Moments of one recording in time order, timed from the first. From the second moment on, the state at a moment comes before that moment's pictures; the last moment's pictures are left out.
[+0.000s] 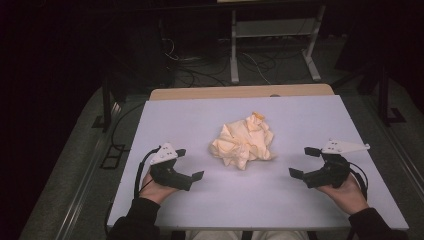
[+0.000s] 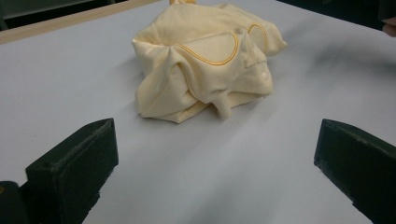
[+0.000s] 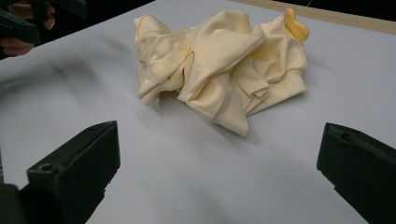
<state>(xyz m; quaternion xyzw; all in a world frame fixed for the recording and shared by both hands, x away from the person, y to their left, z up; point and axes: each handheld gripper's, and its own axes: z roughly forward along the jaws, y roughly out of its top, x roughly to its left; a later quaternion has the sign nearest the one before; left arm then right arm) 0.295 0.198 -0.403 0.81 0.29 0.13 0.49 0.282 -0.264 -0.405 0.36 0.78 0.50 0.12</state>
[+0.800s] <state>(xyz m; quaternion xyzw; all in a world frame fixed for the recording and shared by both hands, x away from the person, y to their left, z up) 0.322 0.193 -0.382 0.81 0.29 0.13 0.49 0.320 -0.256 -0.379 0.35 0.80 0.47 0.12</state>
